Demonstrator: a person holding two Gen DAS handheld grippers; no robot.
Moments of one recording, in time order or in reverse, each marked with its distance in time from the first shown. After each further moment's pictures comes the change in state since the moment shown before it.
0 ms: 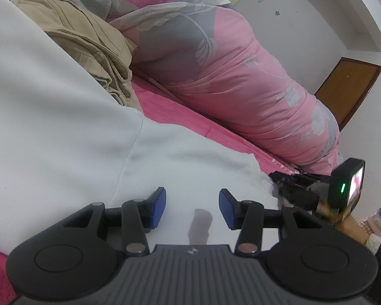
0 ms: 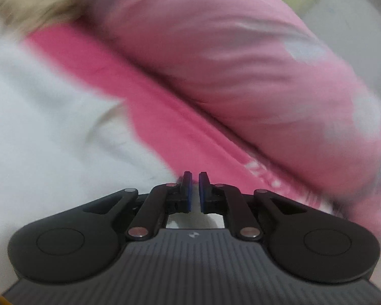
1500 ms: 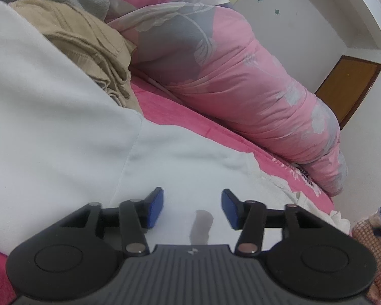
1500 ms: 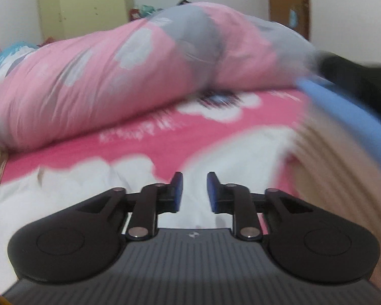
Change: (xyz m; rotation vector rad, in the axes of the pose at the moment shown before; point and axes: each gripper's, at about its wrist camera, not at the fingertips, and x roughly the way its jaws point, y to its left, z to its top) left arm -0.002 -0.006 0.002 0.026 0.002 0.017; right arm -0.217 -0.195 -0.133 0.793 0.096 -0.133
